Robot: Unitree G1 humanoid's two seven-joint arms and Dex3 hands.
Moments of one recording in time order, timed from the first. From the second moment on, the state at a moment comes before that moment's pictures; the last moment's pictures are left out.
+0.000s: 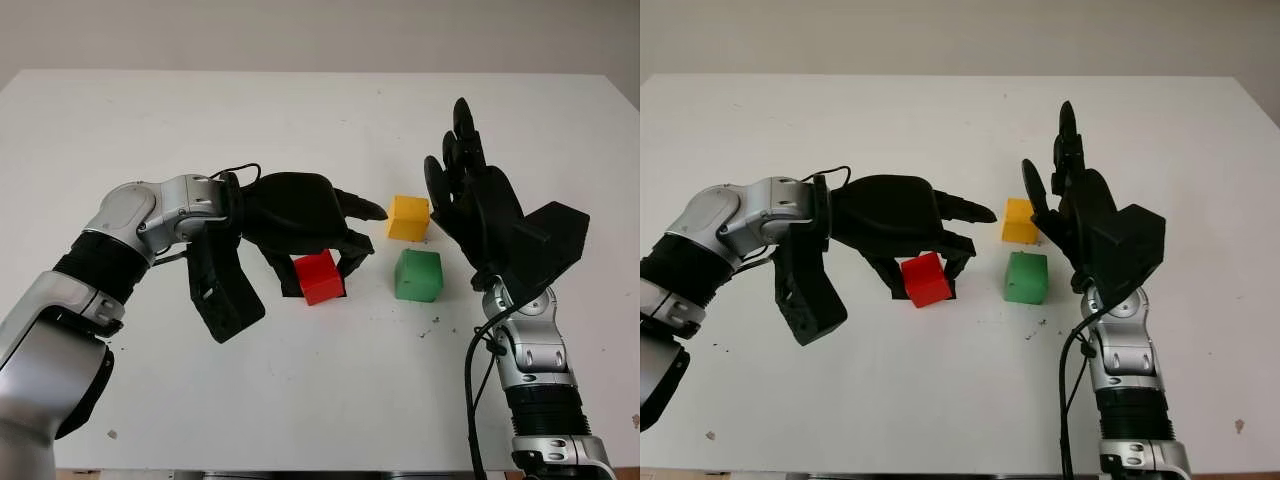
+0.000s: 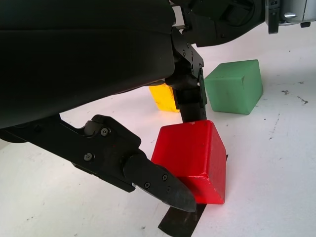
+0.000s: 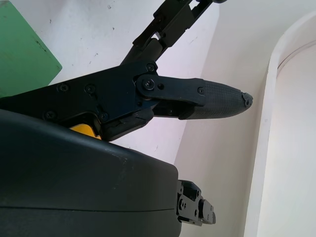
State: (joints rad) left arm -1.02 0.55 -0.52 0.59 0.86 -0.95 -0.27; right arm -0.40 -0.20 -0.10 0.21 0.05 -0.07 0.17
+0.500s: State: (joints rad) left arm -1.02 0.56 -0.53 0.58 0.92 -0.93 -0.24; right arm -0.40 -0.20 -0.10 0.20 0.05 -0.07 0.17
